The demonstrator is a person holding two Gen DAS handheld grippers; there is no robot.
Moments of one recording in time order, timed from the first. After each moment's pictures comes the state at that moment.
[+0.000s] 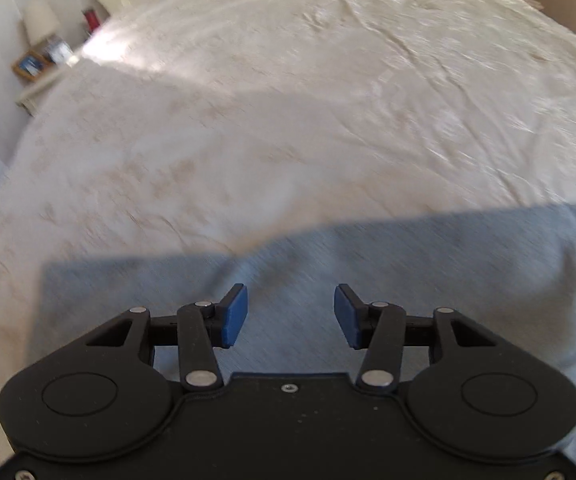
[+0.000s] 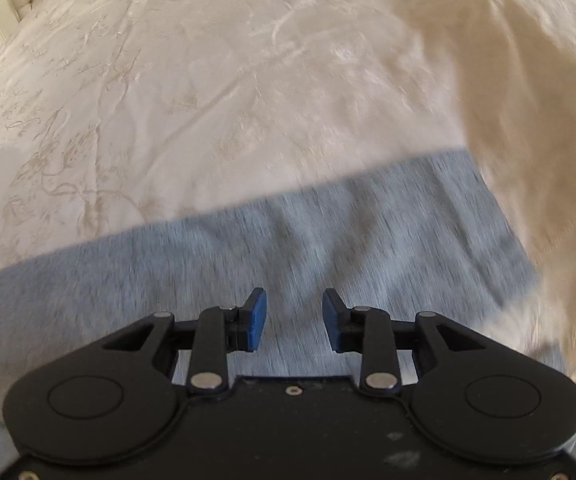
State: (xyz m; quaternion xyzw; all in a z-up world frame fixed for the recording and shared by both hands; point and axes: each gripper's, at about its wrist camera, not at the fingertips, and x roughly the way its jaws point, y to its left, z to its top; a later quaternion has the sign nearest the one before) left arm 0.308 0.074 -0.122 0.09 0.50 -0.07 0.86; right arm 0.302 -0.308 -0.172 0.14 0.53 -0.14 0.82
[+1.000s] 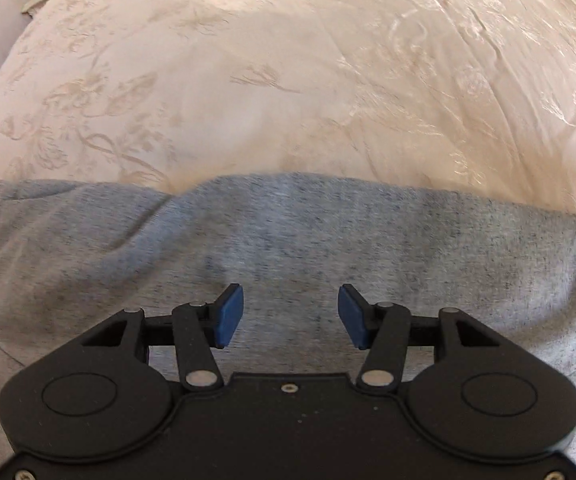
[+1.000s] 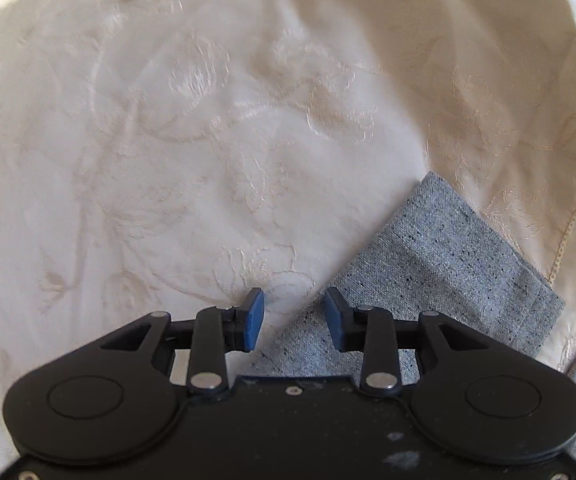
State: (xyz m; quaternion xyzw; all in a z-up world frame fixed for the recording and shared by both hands) left arm 0.376 0.046 -0.162 0.03 0.58 0.00 0.81; right arm 0.450 -0.397 -0.216 0.30 0.57 -0.34 0.69
